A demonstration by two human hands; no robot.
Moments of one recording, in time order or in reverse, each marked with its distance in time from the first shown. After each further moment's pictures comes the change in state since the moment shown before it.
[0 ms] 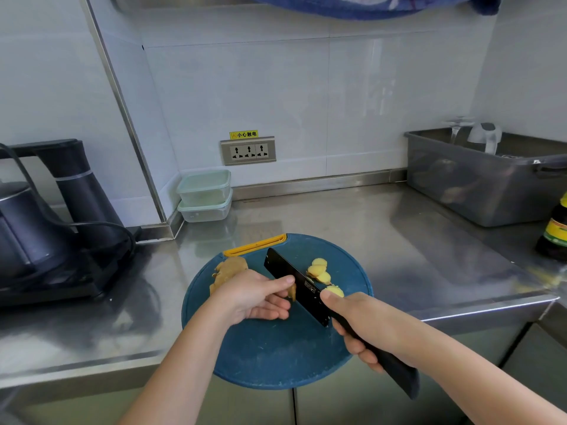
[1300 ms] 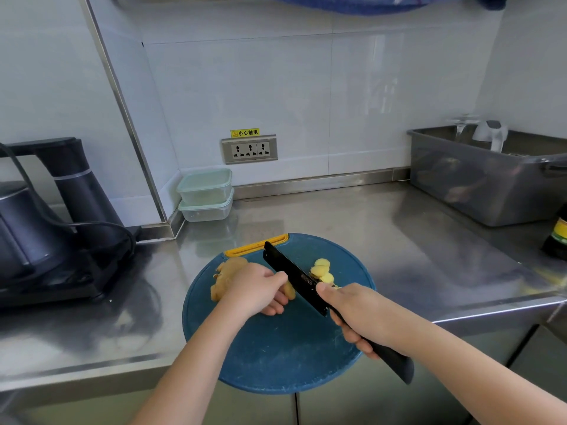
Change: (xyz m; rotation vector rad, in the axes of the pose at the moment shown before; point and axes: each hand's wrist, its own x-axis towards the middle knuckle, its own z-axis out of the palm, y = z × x) left_hand 0.001 0.002 0.009 0.288 0.251 0.157; right_hand 0.015 -0.008 0.000 -0.065 0.059 -0.049
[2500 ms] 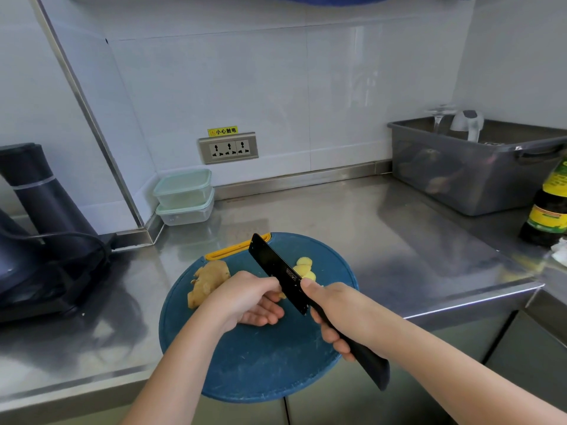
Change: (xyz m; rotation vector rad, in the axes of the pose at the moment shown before) left_hand 0.004 0.009 0.007 -0.133 -0.218 -0.167; right_hand -0.002 0.004 0.001 0.149 0.008 -0.002
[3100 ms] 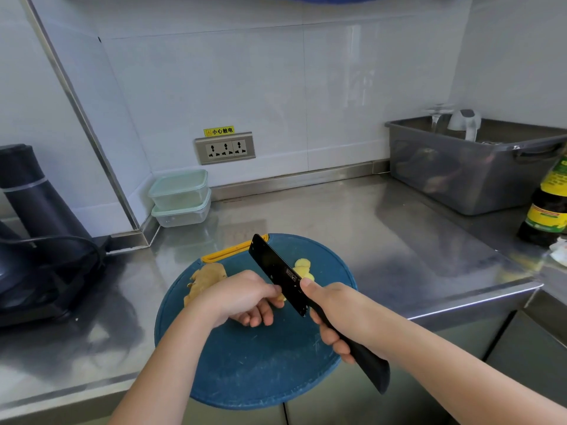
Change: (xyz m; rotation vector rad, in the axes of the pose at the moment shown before) left_hand 0.006 0.005 -0.009 0.285 -0.138 0.073; right_hand -0.002 -0.005 -0.002 0.054 -0.013 0.030
